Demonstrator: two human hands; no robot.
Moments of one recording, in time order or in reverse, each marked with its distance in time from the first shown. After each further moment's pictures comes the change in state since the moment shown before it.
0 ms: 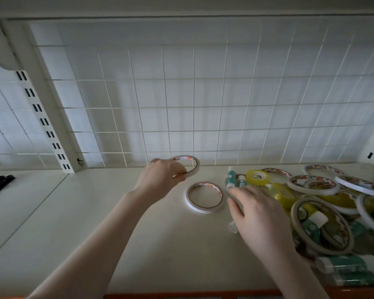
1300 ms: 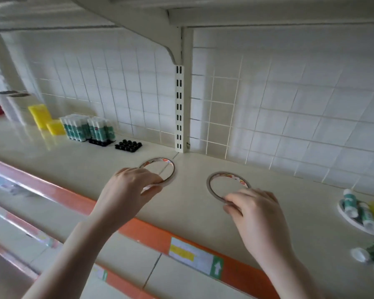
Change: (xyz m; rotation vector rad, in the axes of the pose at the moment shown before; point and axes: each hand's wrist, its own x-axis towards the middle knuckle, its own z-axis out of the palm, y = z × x) left_hand -0.227 -0.103 -0.136 0.255 0.352 -0.201; right_hand -0.002 -0.174 0.033 0.333 -0.104 -0.312
